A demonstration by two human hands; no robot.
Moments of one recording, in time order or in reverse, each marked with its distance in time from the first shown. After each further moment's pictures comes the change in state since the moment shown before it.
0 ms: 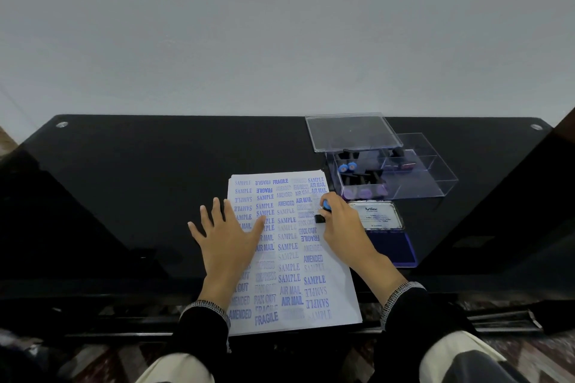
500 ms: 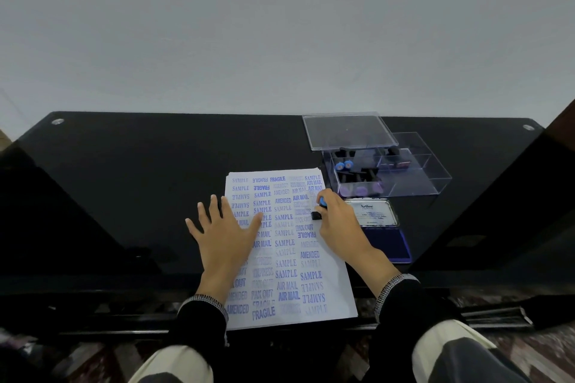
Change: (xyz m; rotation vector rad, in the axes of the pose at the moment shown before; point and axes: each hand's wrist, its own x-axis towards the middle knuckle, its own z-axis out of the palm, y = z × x) left_hand -0.001 0.000 0.000 -0.011 0.005 0.006; right_hand 0.000 -0.003 -0.002 -0.013 -0.015 0.017
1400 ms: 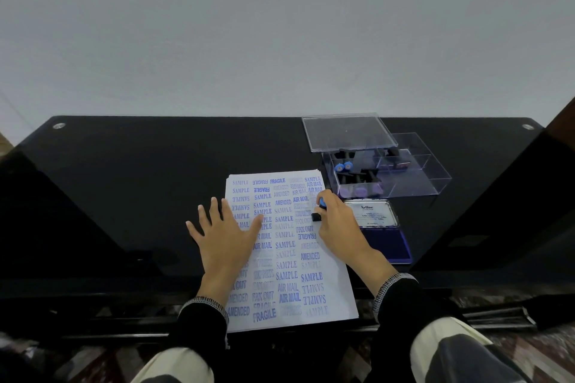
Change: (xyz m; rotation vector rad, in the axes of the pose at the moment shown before) left_hand 0.000 -0.001 0.000 -0.005 0.006 0.001; right_hand 0.001 0.001 0.003 0.012 0.004 0.004
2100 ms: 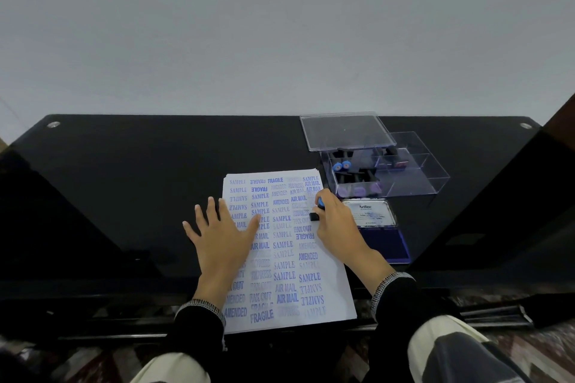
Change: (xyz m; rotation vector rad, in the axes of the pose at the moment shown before) left_hand 0.001 -0.001 0.002 0.010 0.008 0.003; right_hand 0.001 0.003 0.002 0.011 0.019 -0.001
